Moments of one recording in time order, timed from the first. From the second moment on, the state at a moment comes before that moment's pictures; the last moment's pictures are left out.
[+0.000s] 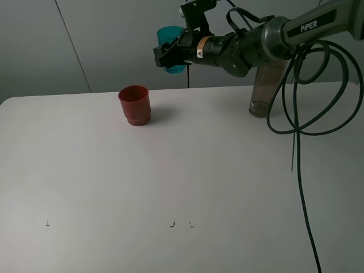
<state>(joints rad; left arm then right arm) 0.01 0.00 -0.51 0.02 1.09 0.00 0.47 2.24 -1.54 -0.56 -0.39 0.45</state>
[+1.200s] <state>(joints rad) 0.01 0.00 -0.51 0.02 1.09 0.00 0.55 2.45 -1.86 -0.61 -0.16 0.40</state>
